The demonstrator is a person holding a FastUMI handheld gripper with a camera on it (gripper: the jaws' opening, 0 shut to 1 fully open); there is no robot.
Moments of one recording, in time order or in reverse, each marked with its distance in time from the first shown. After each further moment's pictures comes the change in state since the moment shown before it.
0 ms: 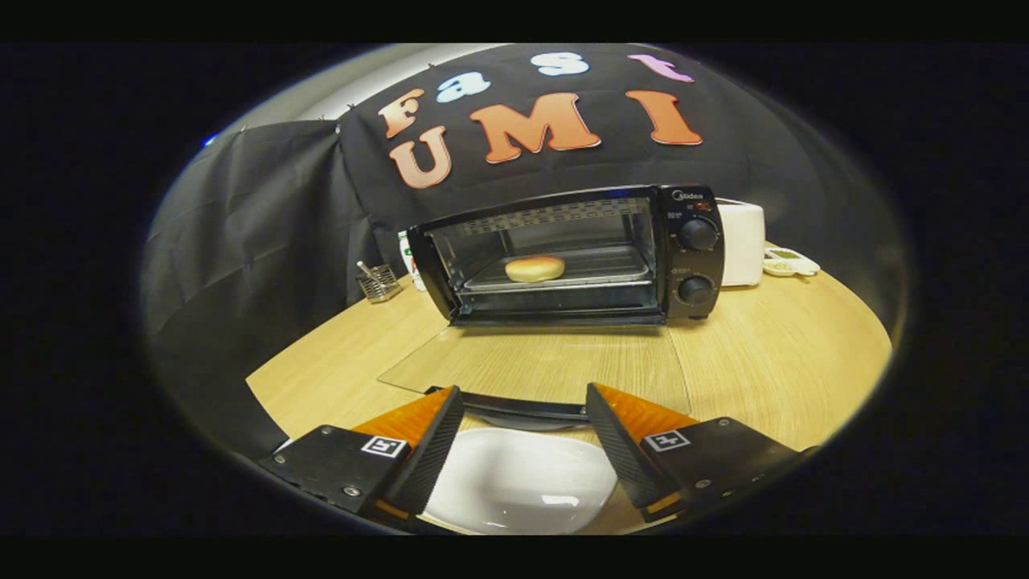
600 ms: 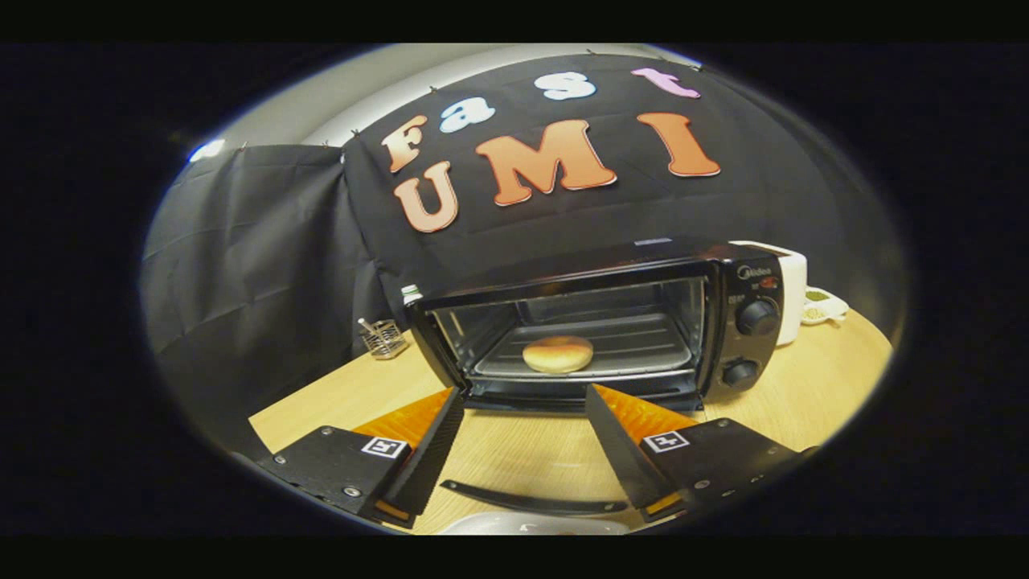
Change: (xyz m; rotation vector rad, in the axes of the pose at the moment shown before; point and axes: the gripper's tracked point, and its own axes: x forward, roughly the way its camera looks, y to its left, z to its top) arm 0.050 0.013 0.090 0.036 -0.179 0.034
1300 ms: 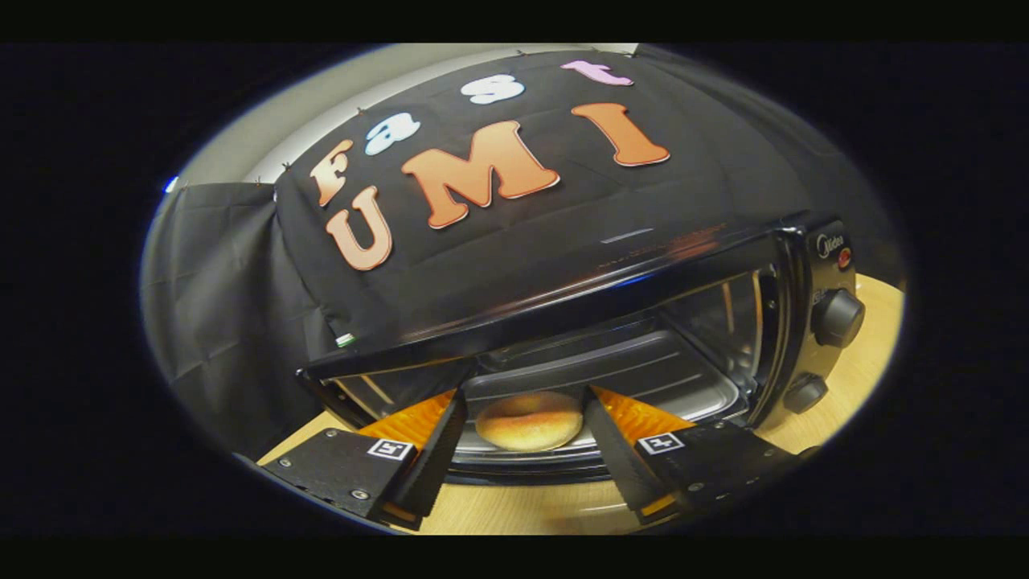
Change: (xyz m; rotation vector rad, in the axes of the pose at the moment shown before) arm 0.116 -0.038 0.034 0.166 -0.122 -0.147
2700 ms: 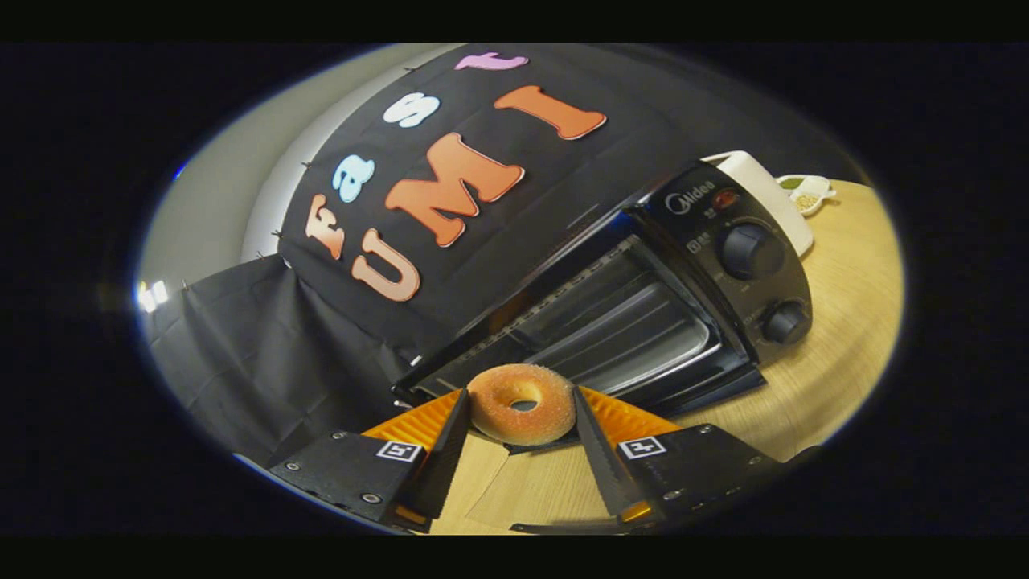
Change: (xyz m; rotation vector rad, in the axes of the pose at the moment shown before) arm -0.056 0.010 0.009 0.374 0.073 0.174
